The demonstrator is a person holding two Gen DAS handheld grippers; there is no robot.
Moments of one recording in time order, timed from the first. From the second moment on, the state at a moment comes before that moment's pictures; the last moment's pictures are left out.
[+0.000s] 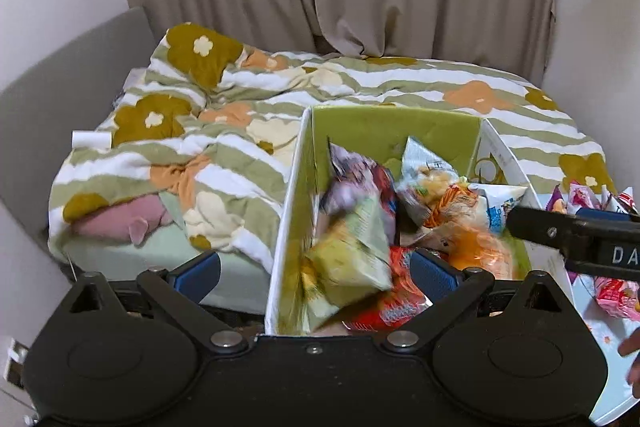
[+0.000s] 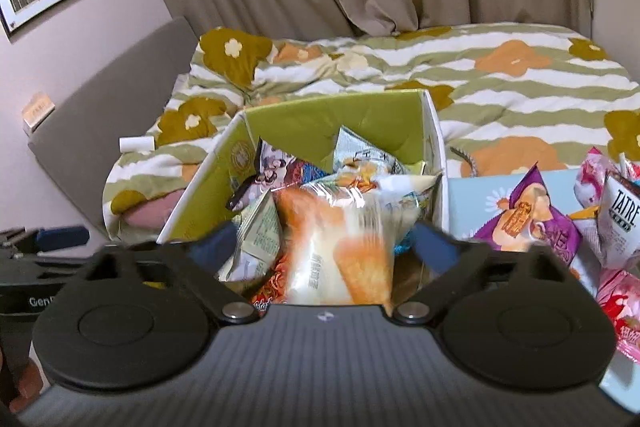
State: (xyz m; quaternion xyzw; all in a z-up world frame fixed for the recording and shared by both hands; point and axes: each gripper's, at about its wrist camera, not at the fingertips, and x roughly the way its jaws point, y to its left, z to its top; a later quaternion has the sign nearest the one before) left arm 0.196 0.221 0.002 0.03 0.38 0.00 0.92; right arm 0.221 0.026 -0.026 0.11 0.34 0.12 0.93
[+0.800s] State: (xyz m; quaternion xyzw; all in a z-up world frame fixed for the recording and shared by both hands) left arm 0.166 0.207 0.000 0.04 0.37 -0.04 0.93; right arm 0.182 0.024 -0.014 0.07 0.32 0.09 0.94
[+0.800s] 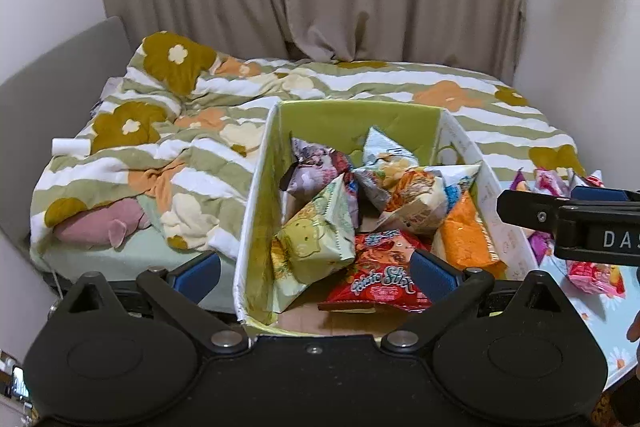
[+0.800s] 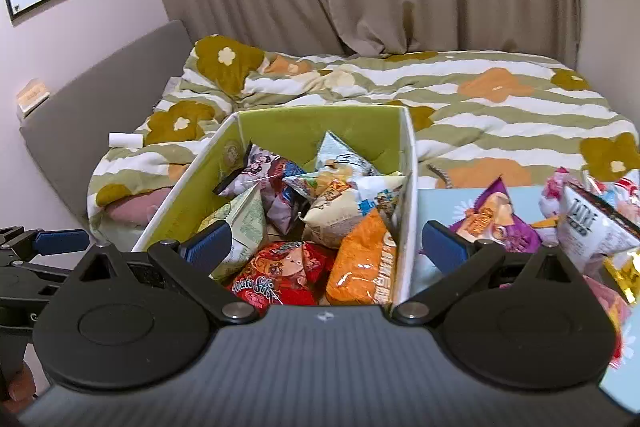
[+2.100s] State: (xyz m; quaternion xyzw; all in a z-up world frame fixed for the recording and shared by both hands) left arm 0.252 -0.084 -0.080 0.24 0.40 -0.15 0.87; right arm 0.241 -0.237 -0.055 0.02 0.37 0.13 0.92
